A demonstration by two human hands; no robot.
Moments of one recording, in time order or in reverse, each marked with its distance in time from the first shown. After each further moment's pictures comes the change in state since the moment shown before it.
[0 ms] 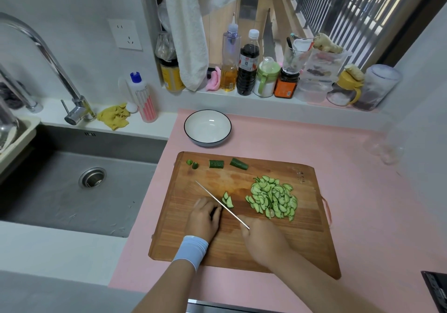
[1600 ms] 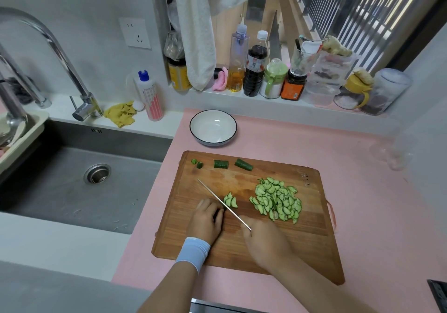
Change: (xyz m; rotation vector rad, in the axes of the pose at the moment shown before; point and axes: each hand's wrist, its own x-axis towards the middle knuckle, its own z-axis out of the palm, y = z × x) left_hand -0.007 0.004 -0.005 0.021 0.028 0.040; right_hand -0.003 -0.007 0.002 -0.014 0.038 -0.005
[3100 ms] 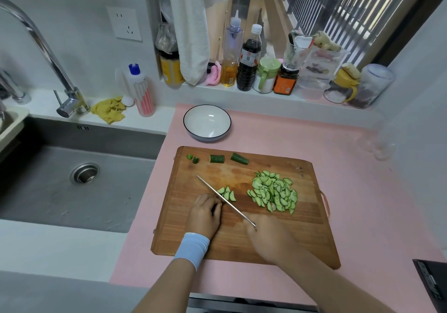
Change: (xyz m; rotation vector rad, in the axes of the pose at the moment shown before) left_hand -0.001 -0.001 -0.004 -0.040 0.021 -0.036; right_hand -0.010 0.000 -0.002 -0.002 -0.051 0.057
